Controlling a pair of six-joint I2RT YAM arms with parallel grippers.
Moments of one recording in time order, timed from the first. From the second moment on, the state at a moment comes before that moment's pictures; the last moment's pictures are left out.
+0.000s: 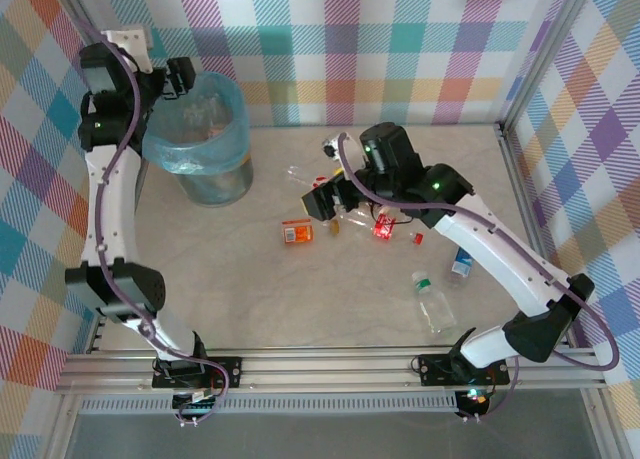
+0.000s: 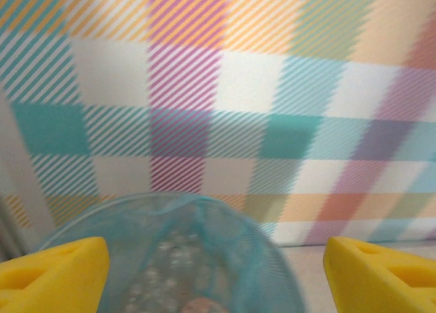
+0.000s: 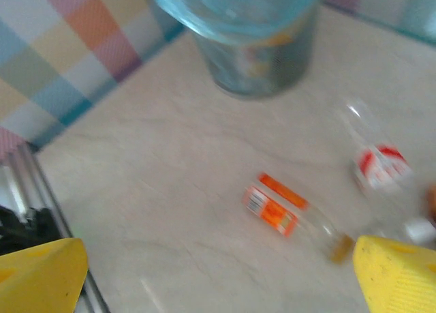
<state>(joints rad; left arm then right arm) 0.09 1.63 1.97 -0.50 0.25 -0.07 0.75 1.45 1.65 -0.84 -0.20 0.12</state>
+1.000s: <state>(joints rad) -0.42 1.42 1.34 -0.58 0.22 -0.23 0.52 1.78 1.35 -0.84 -0.06 -0.24</state>
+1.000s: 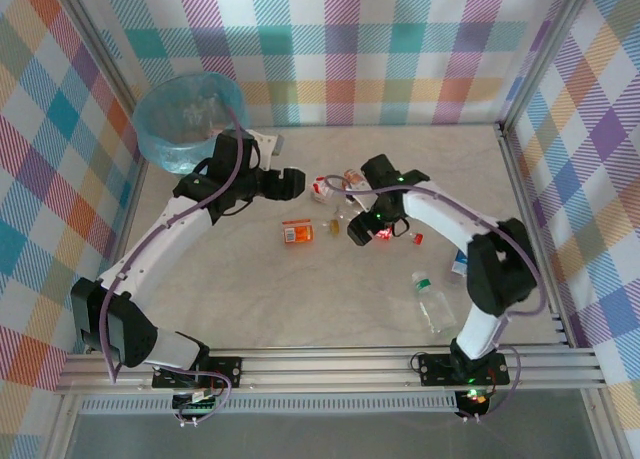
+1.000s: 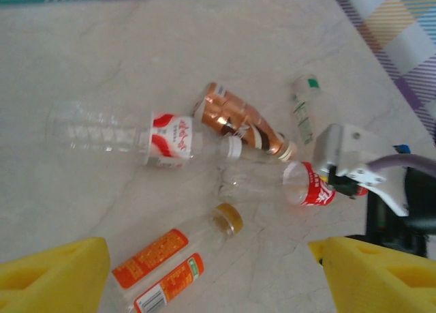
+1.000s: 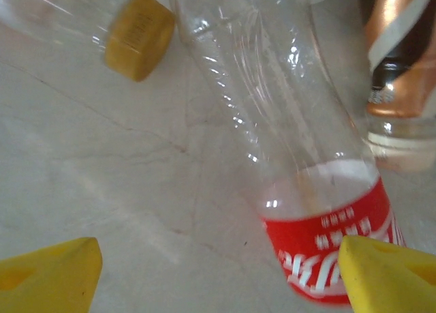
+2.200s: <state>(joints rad) -0.42 1.42 1.44 -0.69 0.15 -0.25 0.52 1.85 1.44 -0.91 0.02 -0.31</state>
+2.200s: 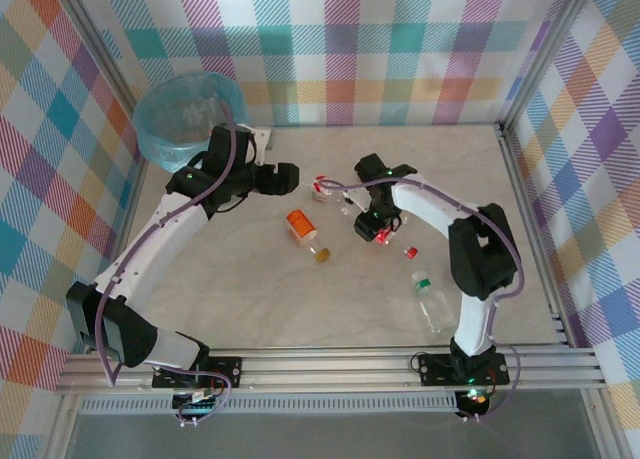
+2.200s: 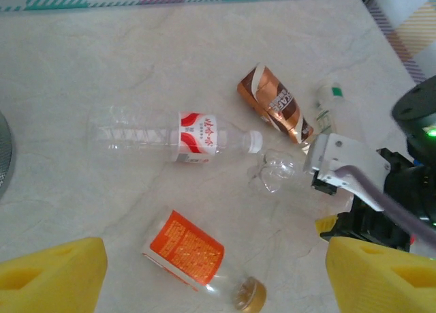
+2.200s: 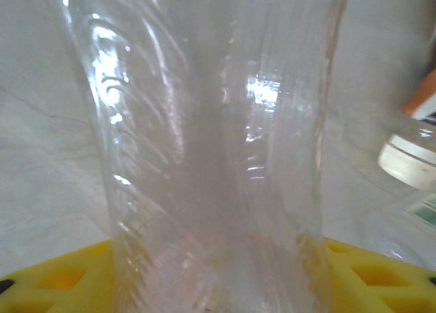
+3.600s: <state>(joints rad) -0.45 1.40 1.57 -0.44 0.73 -0.50 0.57 1.37 1.38 -0.47 -0.76 0.07</state>
